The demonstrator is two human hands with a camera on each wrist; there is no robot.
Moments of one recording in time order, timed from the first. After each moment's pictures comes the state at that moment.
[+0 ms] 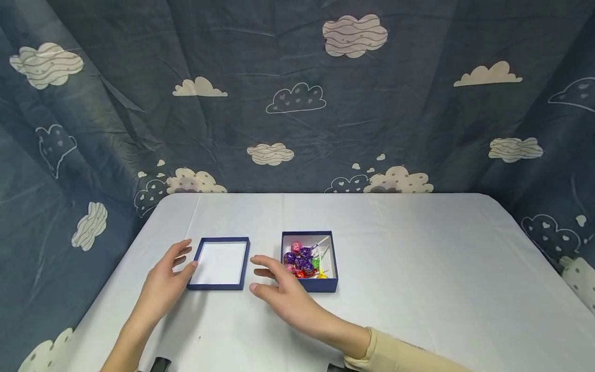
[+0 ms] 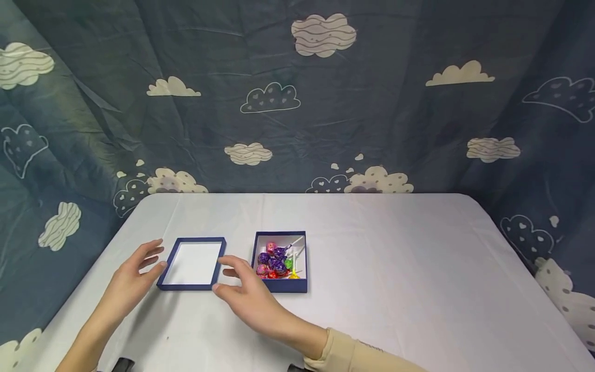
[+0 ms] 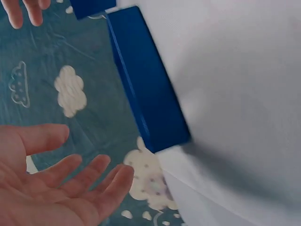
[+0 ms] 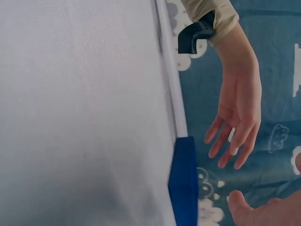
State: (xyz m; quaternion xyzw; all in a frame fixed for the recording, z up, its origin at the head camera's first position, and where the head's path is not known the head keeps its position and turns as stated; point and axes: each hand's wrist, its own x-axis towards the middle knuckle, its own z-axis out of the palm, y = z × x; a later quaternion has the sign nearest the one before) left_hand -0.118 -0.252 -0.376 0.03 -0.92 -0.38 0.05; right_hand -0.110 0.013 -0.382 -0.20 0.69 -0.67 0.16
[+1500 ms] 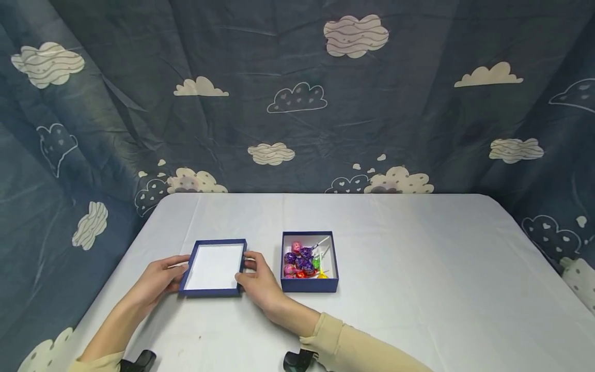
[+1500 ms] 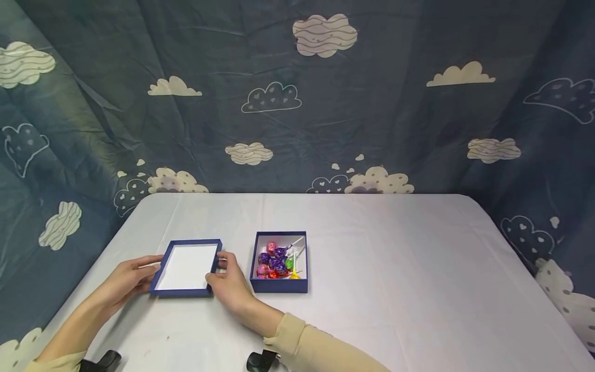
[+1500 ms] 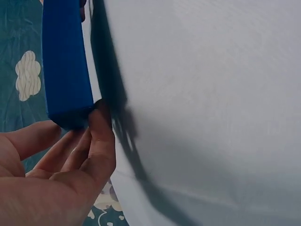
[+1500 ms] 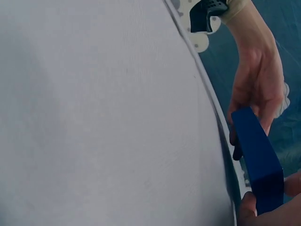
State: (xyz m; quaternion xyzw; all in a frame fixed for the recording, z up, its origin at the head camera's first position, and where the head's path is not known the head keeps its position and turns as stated) left_hand -0.144 -0.300 -0.407 0.11 -0.82 -0.55 -0.12; right_hand -0.147 -0.057 -0.434 -0.06 0.67 -0.73 0.14
